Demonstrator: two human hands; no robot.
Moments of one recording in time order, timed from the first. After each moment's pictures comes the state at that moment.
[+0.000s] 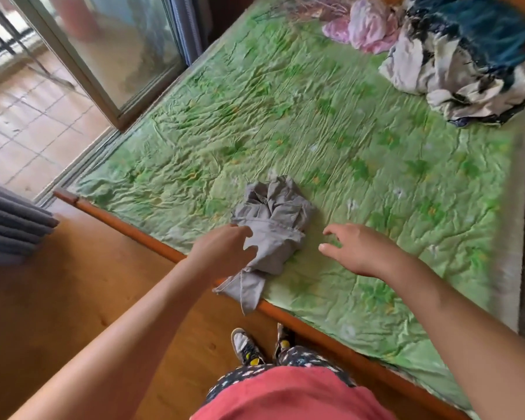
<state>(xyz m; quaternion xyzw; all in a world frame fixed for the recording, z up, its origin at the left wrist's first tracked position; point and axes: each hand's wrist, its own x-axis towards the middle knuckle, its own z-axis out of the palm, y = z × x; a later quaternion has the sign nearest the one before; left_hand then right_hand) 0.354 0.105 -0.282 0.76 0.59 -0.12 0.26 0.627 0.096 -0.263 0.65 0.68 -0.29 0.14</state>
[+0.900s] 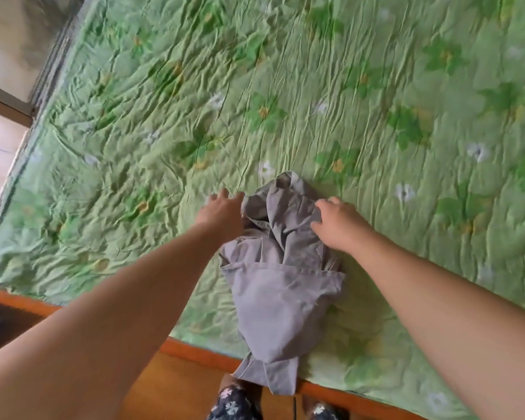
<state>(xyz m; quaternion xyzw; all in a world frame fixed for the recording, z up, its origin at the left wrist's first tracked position) 0.378 0.438 -0.594 0.76 0.55 -0.24 0.24 0.618 0.358 -0.600 0.74 0.55 -0.36 0.12</state>
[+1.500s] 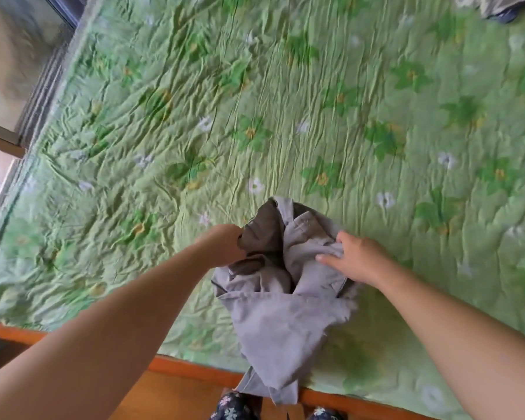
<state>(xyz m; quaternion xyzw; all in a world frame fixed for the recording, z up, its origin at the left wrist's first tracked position) 0.376 0.430 -0.583 0.78 0.47 -0.27 0.31 0.653 0.297 -0.588 0.76 0.51 -0.38 0.13</state>
